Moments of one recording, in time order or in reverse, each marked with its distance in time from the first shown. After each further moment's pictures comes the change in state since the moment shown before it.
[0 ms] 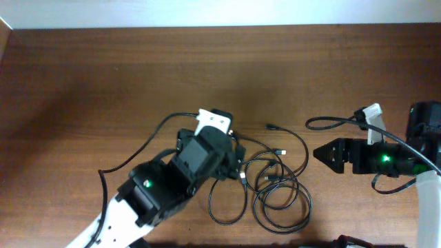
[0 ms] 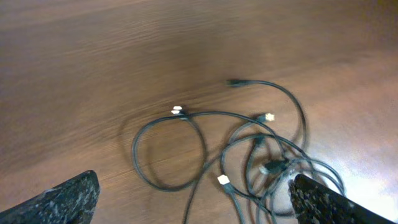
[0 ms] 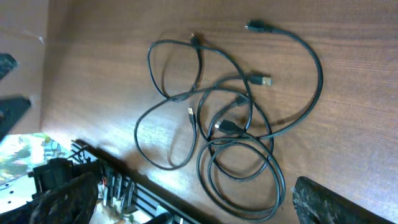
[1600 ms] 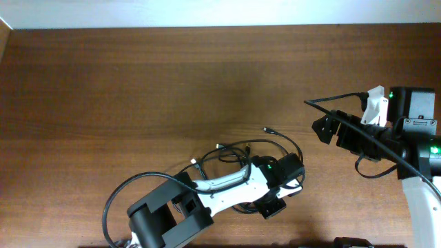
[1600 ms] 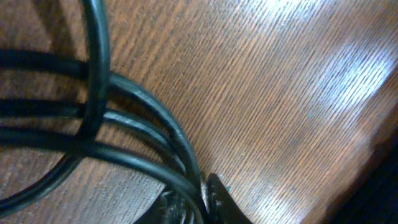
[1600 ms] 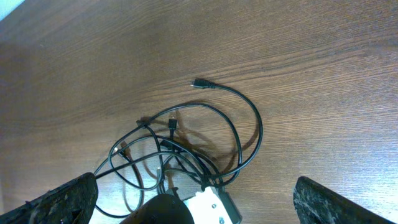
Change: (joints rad) left arm -0.248 0.805 0.020 0.142 0.474 0.409; right arm 0.217 -0.021 0.042 0.272 0.333 0.598
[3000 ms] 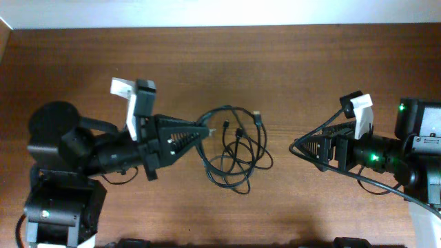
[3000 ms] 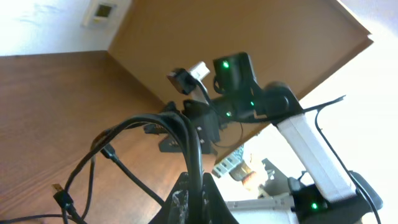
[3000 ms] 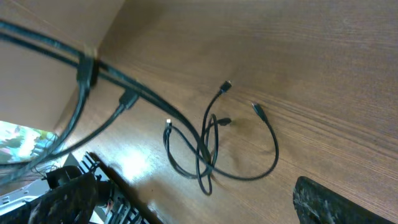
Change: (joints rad) left arm 0.973 -0.999 0.100 0.195 0.978 -0.467; right arm 0.001 -0.108 0.000 0.000 -0.418 -0.424
